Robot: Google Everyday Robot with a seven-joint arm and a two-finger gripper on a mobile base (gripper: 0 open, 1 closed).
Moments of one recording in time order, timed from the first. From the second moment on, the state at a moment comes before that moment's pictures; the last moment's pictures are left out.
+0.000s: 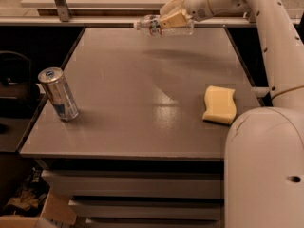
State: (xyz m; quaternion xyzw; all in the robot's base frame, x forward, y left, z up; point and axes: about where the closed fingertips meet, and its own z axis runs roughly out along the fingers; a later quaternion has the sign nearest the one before) arm 0.784 -0.056 0.966 -0.59 0.60 0.17 0.52
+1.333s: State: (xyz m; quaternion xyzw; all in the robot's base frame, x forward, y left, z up) arm 0.733 -0.005 0.937 -0.63 0.55 0.27 0.48
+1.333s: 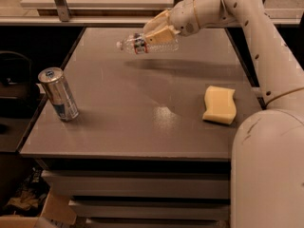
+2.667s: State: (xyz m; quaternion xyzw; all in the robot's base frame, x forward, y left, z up) arm 0.635 0.070 0.895 -0.64 0.50 0.37 0.46
